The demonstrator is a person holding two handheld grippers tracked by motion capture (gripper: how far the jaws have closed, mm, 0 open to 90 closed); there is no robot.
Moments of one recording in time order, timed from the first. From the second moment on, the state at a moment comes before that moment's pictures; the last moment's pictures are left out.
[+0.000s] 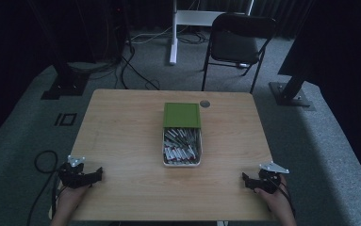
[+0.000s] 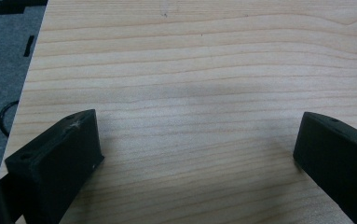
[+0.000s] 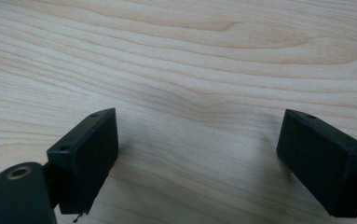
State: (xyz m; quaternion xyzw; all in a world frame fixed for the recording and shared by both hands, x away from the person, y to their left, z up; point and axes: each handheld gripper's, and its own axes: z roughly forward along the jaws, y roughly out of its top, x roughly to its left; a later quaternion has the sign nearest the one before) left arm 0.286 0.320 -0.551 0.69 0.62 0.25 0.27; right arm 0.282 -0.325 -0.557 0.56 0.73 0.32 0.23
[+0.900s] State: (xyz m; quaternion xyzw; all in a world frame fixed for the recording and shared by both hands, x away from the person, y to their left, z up) left arm 0.286 0.320 -0.551 0.69 0.62 0.25 0.27; right arm 0.300 -0.298 -0.539 0.55 0.72 0.34 0.25
